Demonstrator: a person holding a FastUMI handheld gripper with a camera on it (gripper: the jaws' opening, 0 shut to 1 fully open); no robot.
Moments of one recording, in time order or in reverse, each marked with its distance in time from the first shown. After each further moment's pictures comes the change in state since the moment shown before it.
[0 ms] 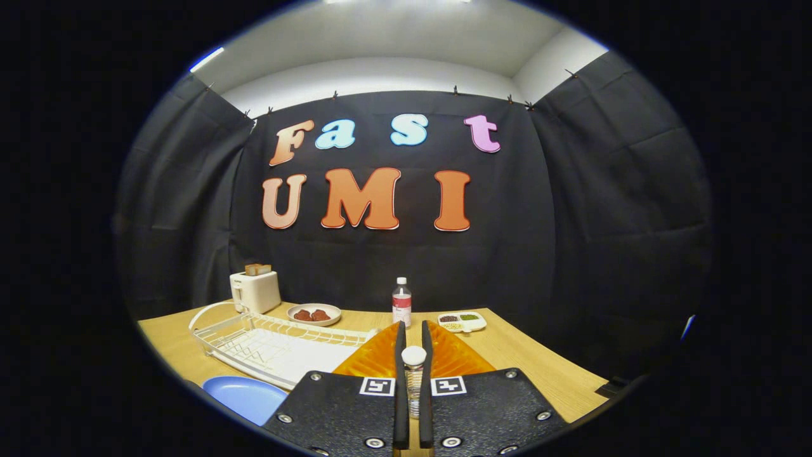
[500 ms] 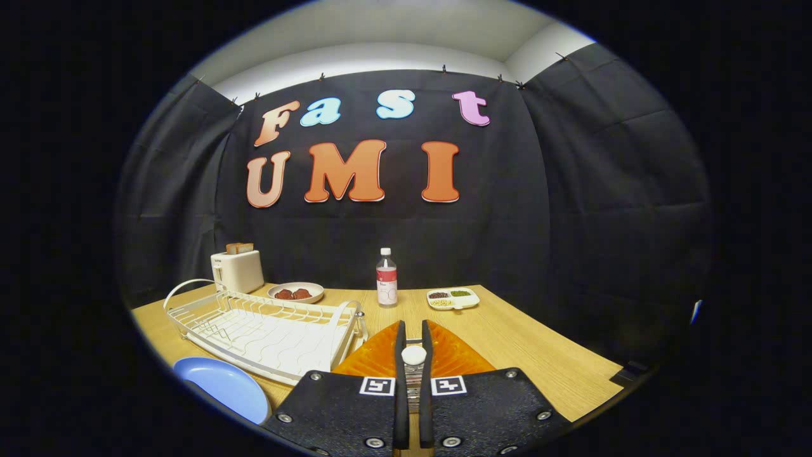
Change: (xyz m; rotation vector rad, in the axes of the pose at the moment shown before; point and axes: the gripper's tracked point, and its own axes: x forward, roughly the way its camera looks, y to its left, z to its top) arm 0.035 -0.038 -0.062 0.008 0.075 -0.050
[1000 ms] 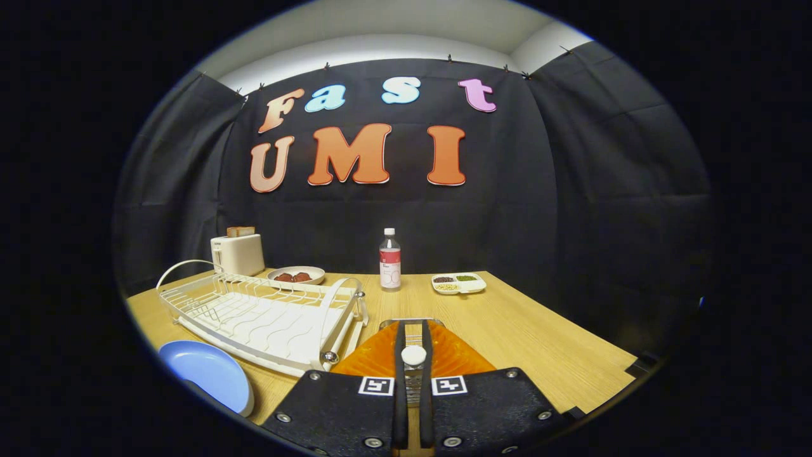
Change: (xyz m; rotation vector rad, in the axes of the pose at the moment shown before) arm 0.016 0.005 -0.048 0.005 0.068 0.032
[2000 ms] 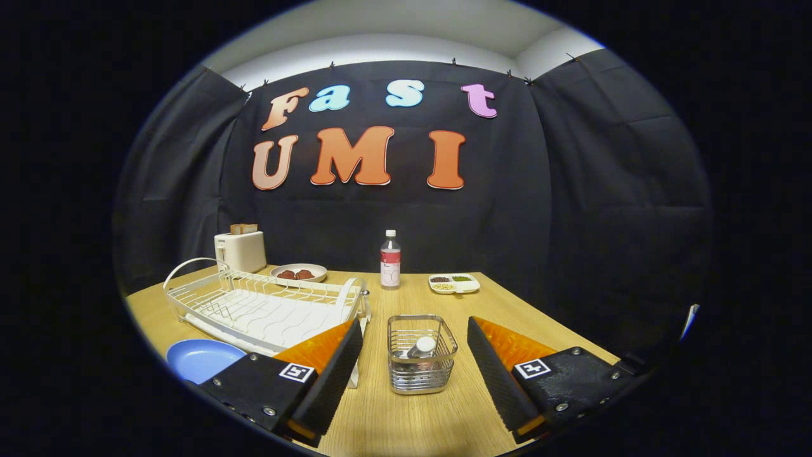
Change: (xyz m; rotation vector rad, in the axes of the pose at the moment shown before) arm -0.028 0.002 0.012 -0.051 -0.005 -0.032
